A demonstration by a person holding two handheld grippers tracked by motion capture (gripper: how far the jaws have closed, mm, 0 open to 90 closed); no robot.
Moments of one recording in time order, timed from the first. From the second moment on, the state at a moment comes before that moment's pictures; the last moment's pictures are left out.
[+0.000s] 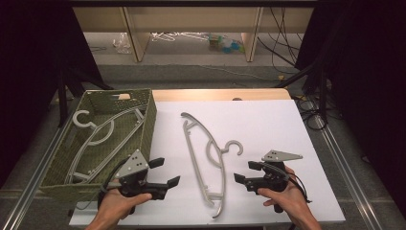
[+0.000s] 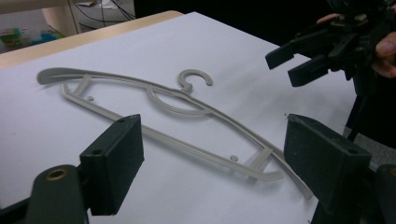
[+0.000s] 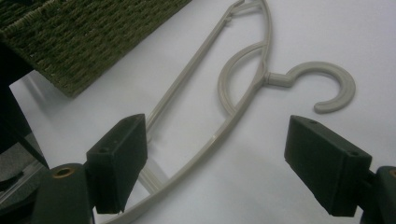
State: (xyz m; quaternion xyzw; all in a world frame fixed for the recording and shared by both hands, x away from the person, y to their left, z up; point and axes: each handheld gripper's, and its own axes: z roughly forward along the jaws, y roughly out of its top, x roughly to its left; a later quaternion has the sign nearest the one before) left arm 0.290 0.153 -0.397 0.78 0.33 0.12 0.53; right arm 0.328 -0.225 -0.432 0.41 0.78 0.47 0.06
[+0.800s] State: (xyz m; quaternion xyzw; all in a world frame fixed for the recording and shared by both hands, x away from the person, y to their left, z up) left arm 0.276 0.143 -0.426 0.79 0.31 0.11 0.51; right arm 0.345 -0.201 -0.440 0.41 0.81 0.40 0.08
